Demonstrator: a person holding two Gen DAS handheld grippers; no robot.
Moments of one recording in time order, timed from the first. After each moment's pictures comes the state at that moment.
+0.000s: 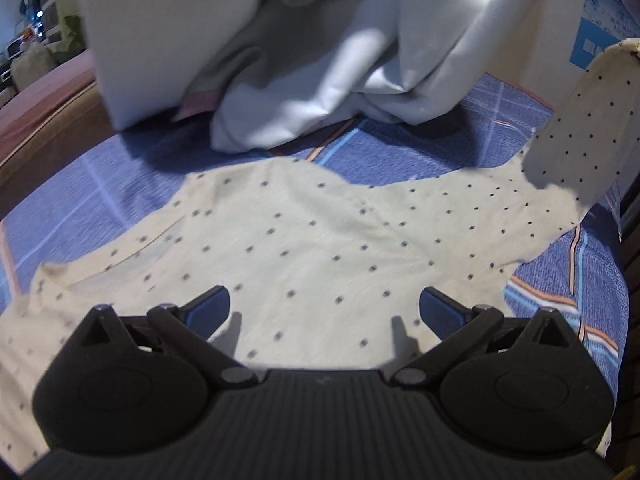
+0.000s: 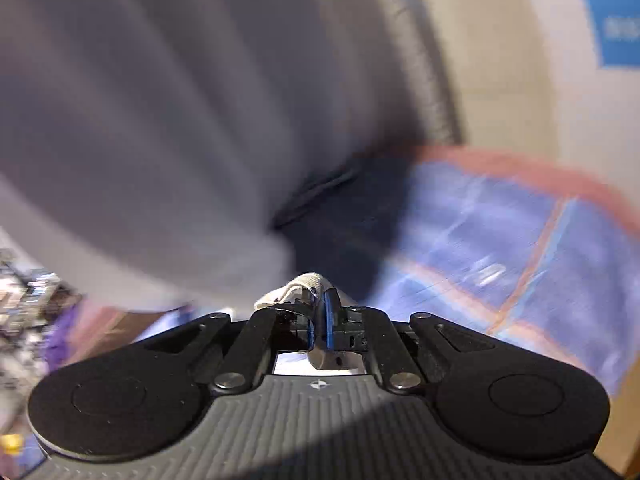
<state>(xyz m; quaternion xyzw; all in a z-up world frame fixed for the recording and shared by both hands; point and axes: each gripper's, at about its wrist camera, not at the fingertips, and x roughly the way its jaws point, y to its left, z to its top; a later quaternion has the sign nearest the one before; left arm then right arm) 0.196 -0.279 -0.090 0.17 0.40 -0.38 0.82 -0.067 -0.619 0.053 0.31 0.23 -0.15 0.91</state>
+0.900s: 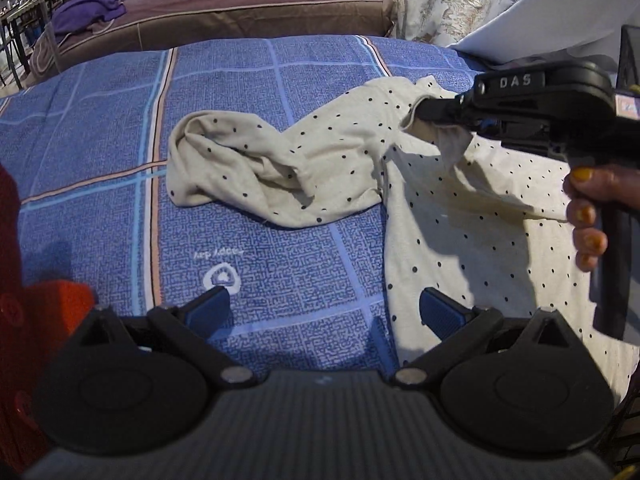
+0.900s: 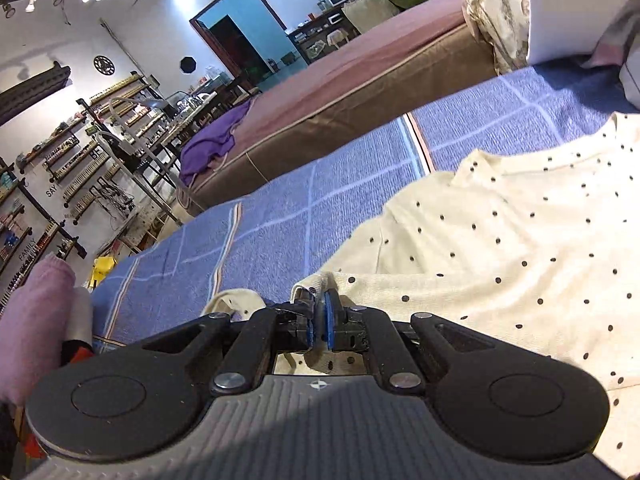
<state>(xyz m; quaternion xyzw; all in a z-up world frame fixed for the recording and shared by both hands) 0.109 0.064 -0.070 0.00 0.49 -0.12 0.86 0.182 -0.184 -0.077 0.25 0.37 0.13 0.89</state>
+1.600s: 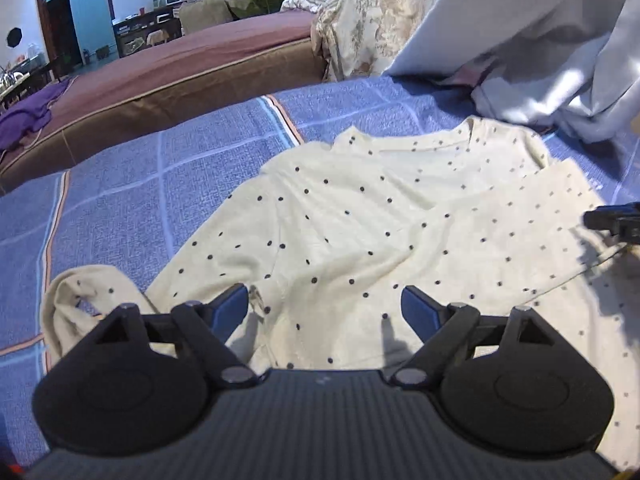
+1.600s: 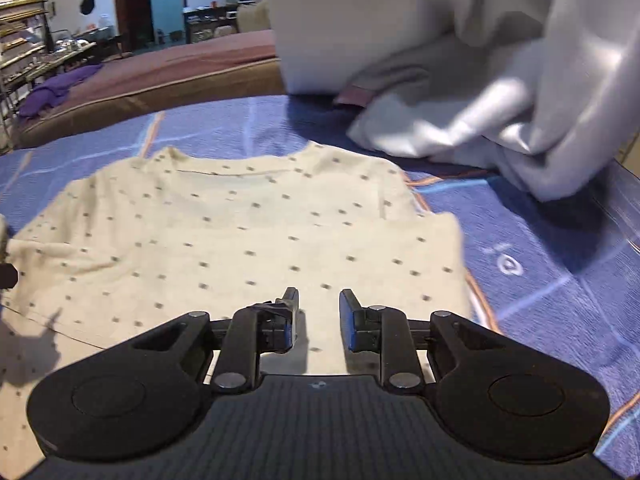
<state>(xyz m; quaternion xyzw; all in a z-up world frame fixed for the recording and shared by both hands) 0.191 -0.071 -0.099 0.11 0.41 -0.17 0.89 0.103 -0.354 -0.091 0.02 0.39 -0.10 0.92</state>
